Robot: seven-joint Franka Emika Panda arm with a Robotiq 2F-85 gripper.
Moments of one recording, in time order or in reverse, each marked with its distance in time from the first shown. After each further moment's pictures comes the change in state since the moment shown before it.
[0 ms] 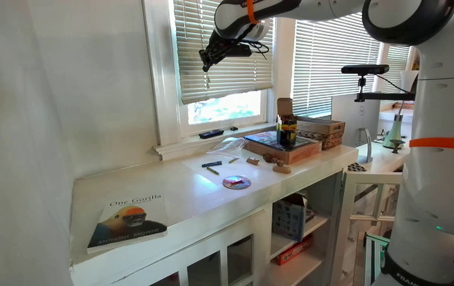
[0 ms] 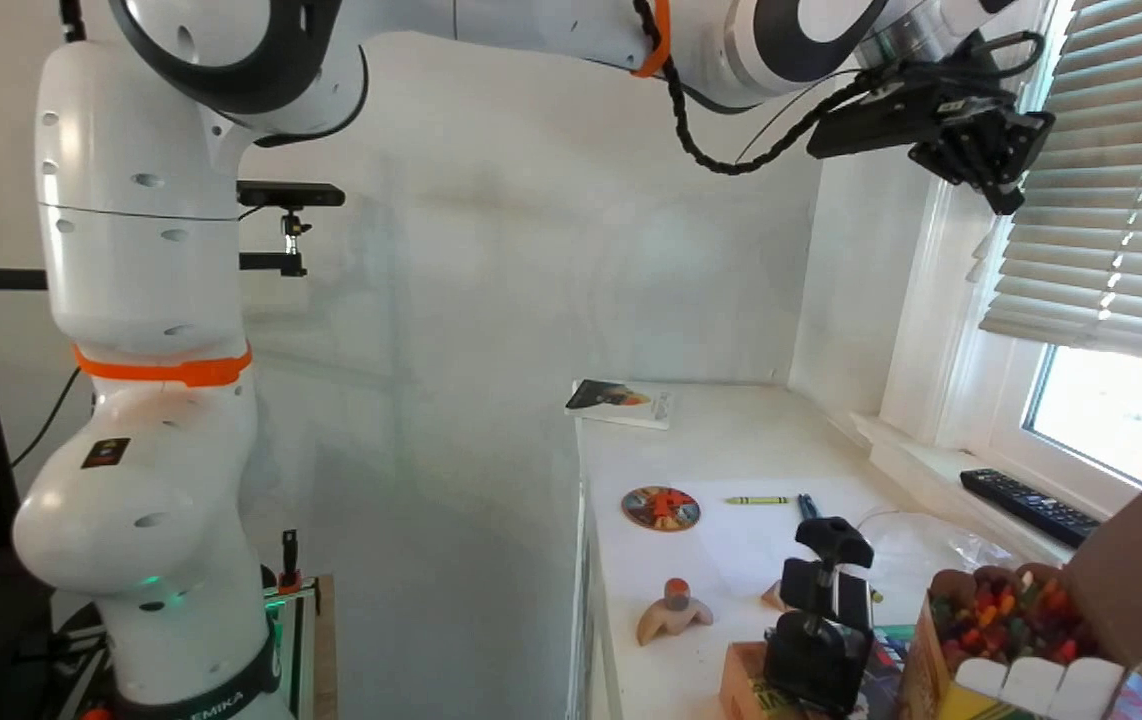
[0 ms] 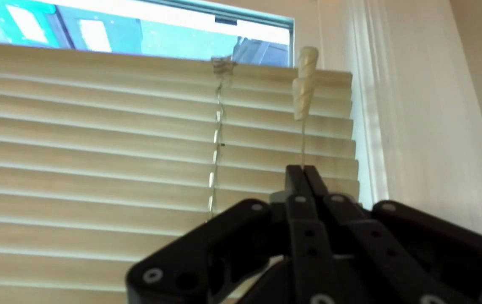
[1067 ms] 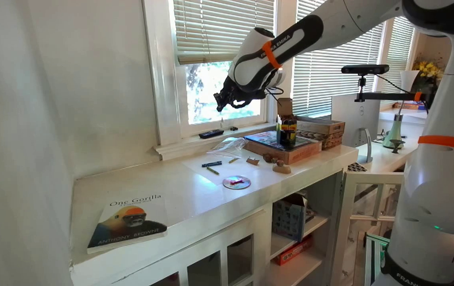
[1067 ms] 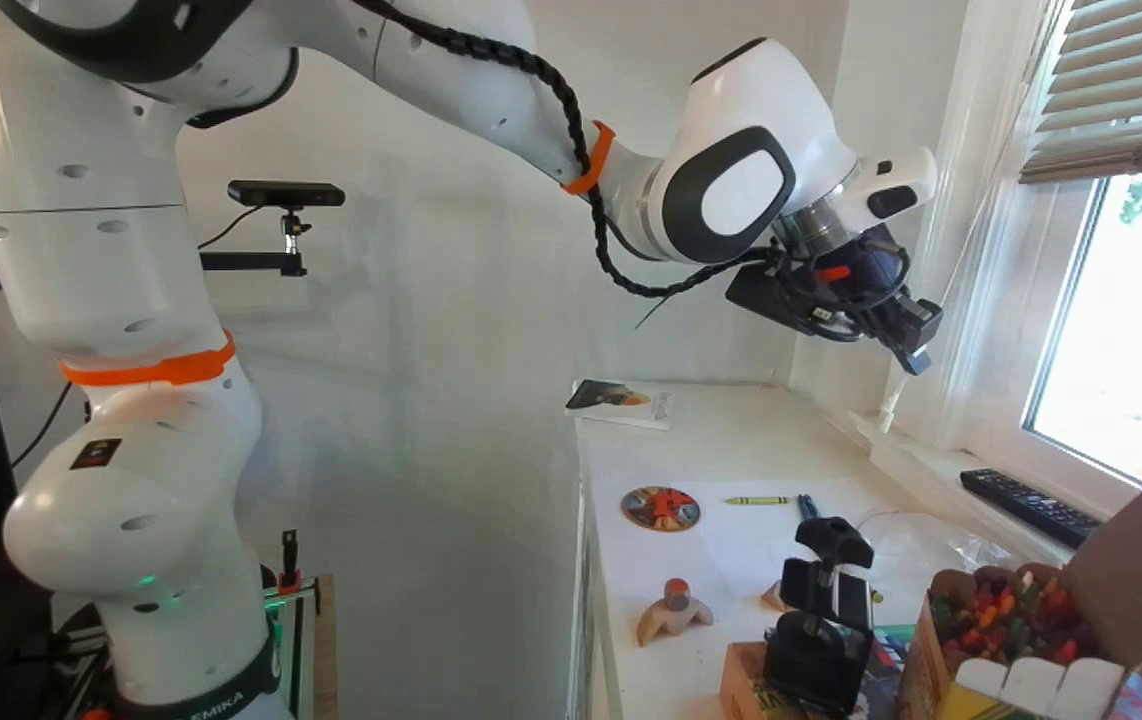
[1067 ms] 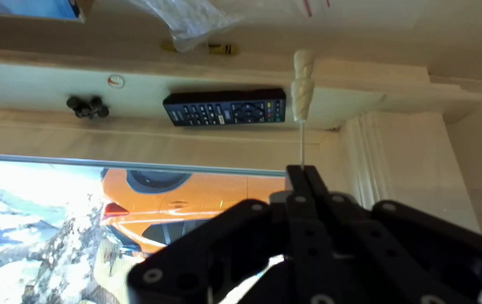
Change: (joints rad) arm -0.050 -0.164 0.046 -0.565 -0.092 0.339 0.144
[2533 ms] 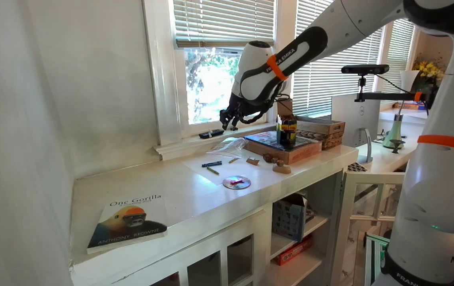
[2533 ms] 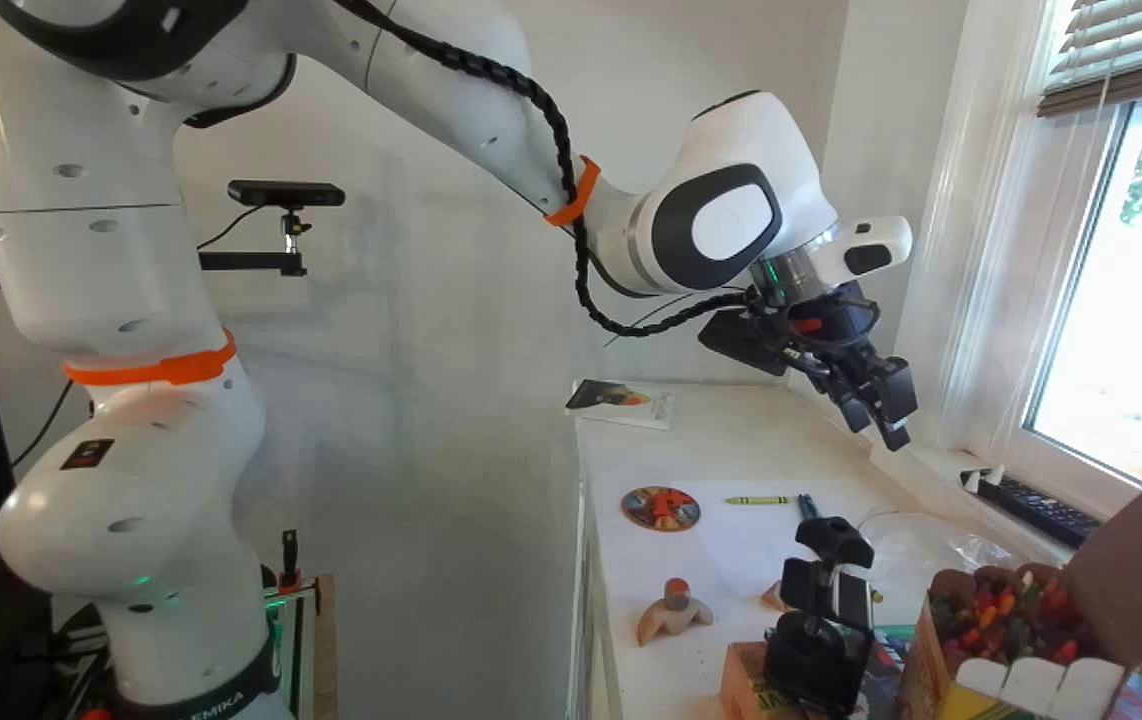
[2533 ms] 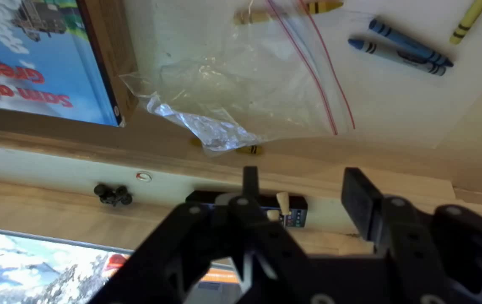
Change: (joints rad) arm -0.048 -0.009 0.035 -0.075 -0.149 -0.120 0.062
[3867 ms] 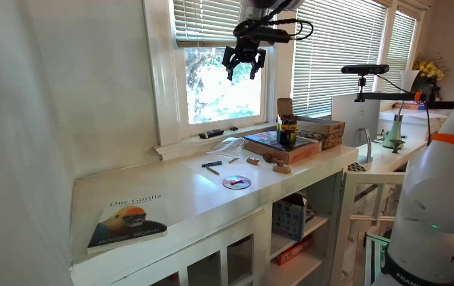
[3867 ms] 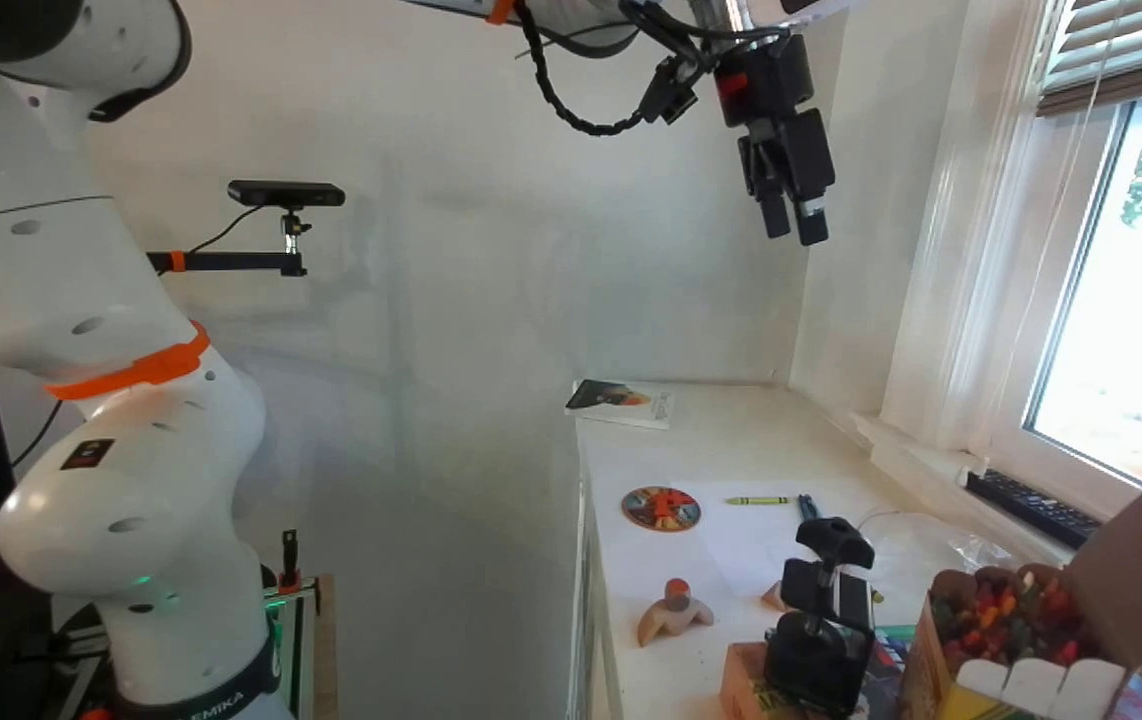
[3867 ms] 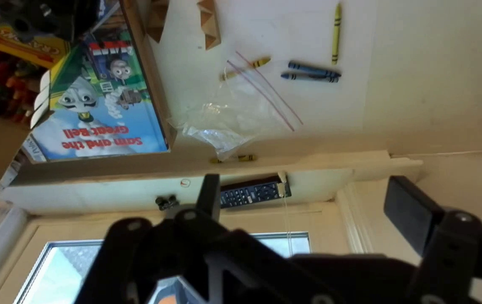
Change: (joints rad) arm 0.002 -0.214 0.087 0.353 0.129 -0.790 0.150
